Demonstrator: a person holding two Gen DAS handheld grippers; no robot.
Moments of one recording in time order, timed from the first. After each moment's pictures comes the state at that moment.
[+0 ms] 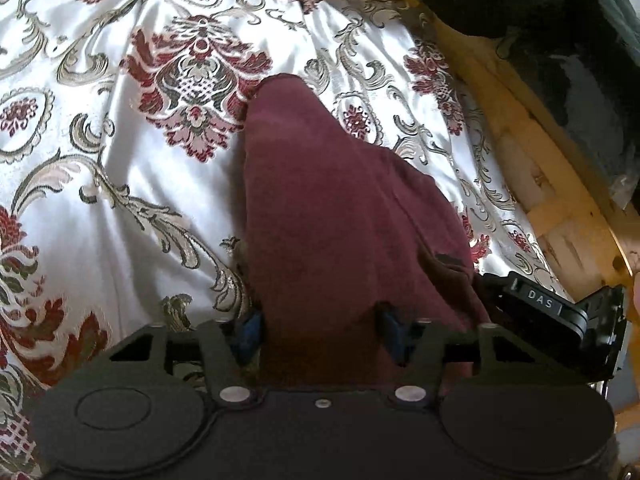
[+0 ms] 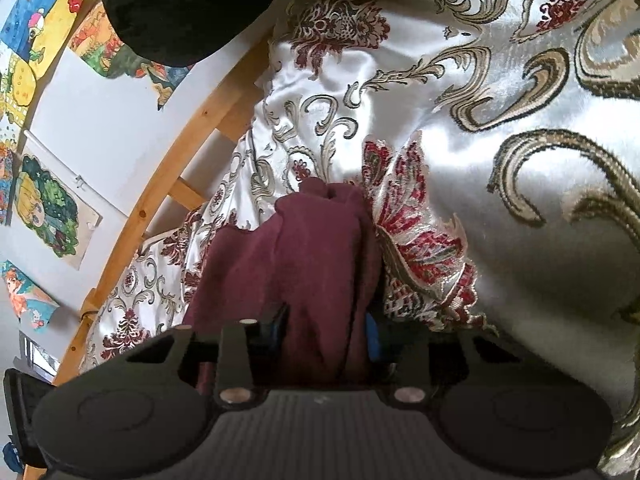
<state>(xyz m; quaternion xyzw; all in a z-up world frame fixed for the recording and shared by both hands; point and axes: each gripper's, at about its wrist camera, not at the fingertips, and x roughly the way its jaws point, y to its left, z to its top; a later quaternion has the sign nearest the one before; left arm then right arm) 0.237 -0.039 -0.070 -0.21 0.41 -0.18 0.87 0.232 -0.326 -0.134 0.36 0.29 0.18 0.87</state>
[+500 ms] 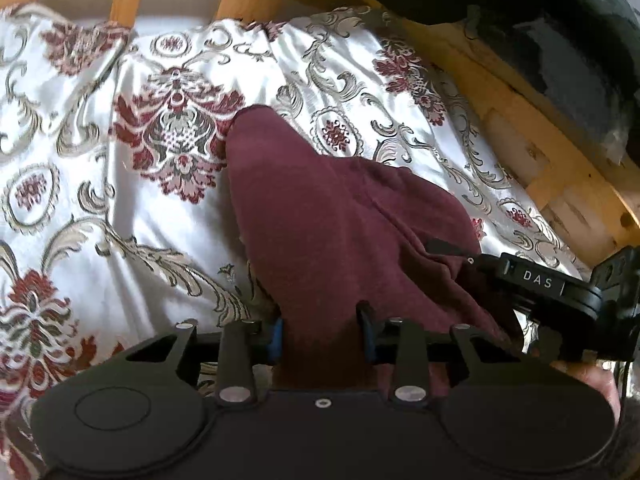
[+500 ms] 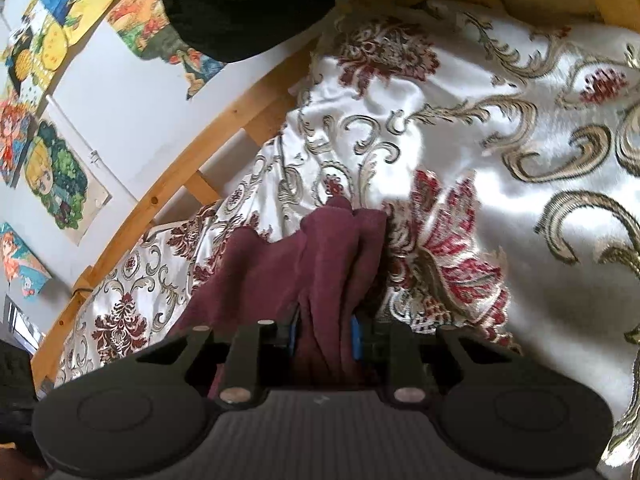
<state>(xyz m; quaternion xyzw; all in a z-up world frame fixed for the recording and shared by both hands) 0.218 -0.059 -0.033 -0.11 0.40 -0.17 0.89 0.217 -0.307 -0.104 0.30 0.26 0.18 0.90</state>
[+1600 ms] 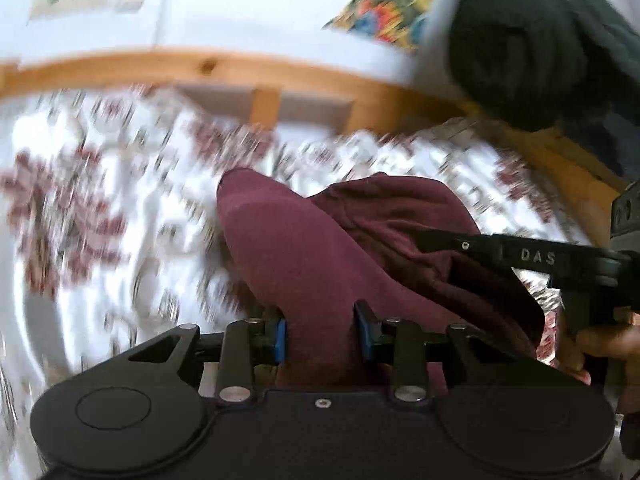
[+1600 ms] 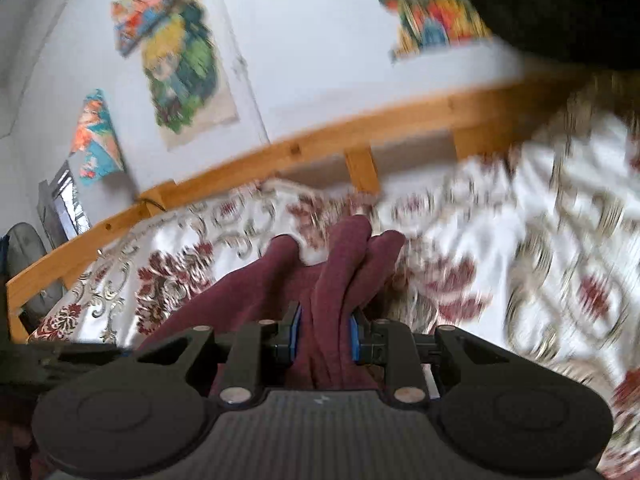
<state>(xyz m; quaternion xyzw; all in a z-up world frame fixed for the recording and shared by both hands) 0.210 0.072 -0.027 -0.09 0.28 -0.04 0.95 0.306 -0.121 -0.045 0.12 0.22 0.32 0.91</state>
